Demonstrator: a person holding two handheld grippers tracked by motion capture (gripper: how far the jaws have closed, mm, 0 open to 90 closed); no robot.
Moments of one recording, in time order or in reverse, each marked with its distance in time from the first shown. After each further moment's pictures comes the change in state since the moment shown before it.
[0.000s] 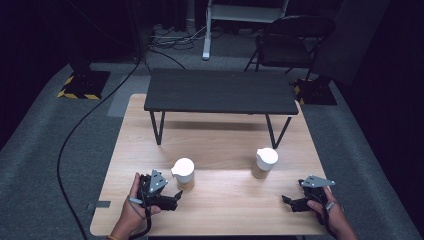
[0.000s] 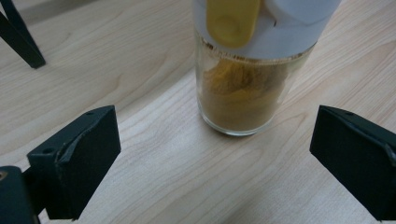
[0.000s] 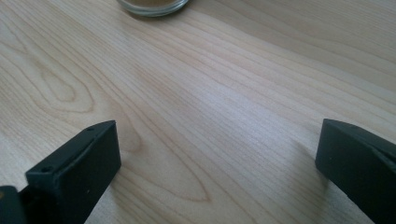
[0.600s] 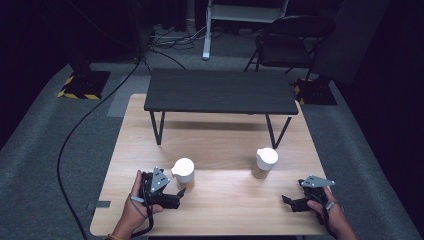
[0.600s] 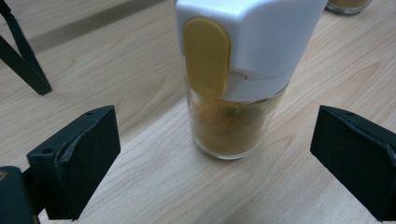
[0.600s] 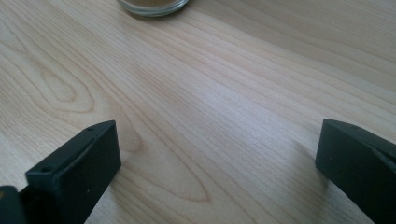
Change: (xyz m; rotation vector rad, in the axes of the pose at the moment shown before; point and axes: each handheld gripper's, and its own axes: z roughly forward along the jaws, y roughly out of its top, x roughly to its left) left arm -0.006 0.007 -0.005 -0.048 -0.002 0.018; right arm 0.000 0.000 0.000 0.000 0.000 0.000
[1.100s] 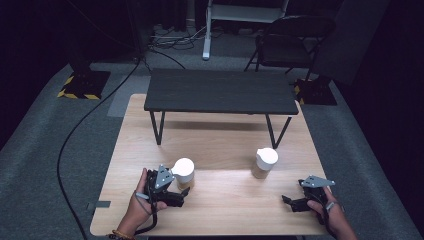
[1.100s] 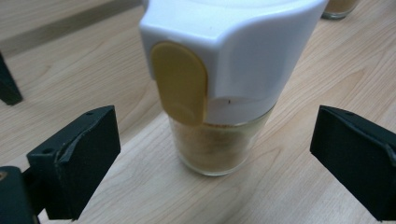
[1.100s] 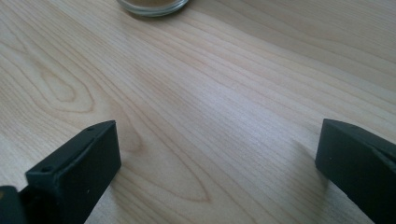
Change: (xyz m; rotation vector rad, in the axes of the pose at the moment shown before) left arm 0.006 0.008 0.015 0.008 -0.057 -0.004; right arm 0.000 0.000 0.000 0.000 0.000 0.000
